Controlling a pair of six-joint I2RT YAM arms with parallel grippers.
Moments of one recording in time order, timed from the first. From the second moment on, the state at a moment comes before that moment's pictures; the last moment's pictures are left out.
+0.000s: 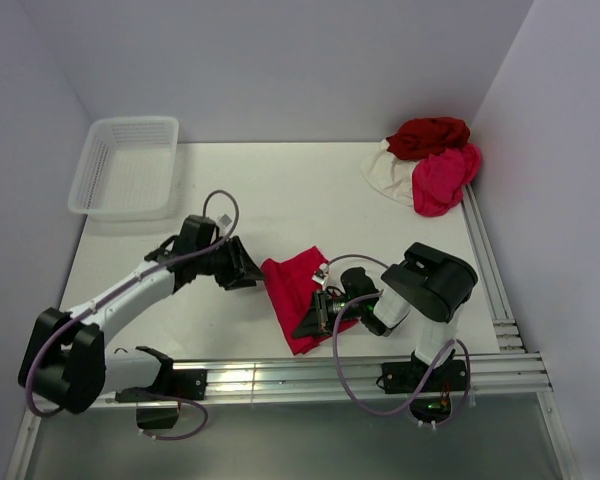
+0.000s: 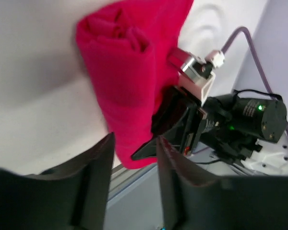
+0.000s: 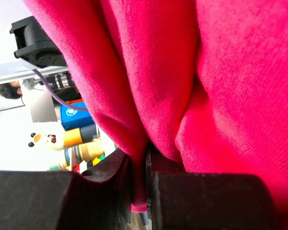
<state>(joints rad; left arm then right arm) -0.43 1.27 0.76 -0.36 0.47 -0.84 0.73 1.82 0.25 1.05 -0.83 1.13</state>
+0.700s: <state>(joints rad) -0.49 1.47 0.55 0.25 0.54 -1.06 0.73 1.84 0.25 1.07 -0.84 1.17</state>
